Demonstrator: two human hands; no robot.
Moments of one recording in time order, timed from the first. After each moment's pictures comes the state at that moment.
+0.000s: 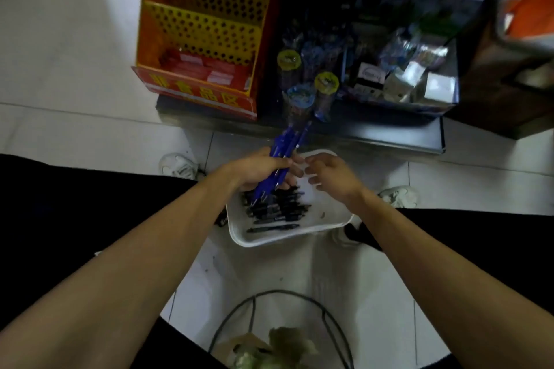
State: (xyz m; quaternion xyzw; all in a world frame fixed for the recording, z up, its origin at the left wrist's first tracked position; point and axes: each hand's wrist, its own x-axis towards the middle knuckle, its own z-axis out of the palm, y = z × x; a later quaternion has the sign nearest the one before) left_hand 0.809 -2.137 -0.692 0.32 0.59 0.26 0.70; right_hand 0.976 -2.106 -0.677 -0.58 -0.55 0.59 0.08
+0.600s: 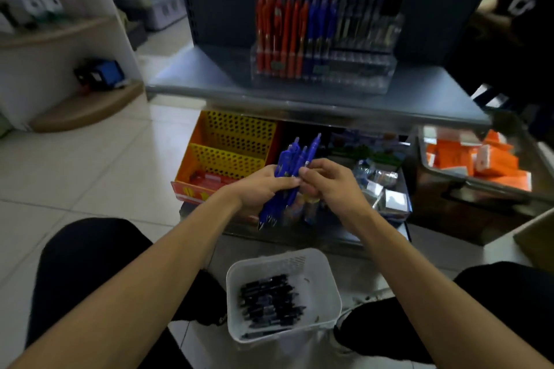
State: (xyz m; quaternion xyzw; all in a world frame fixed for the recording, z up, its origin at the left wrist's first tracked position) left_hand 0.808 -2.124 -0.498 0.47 0.50 0.39 0.61; right_hand 0.969 -2.092 -0.484 -0.39 -0.60 0.60 0.35
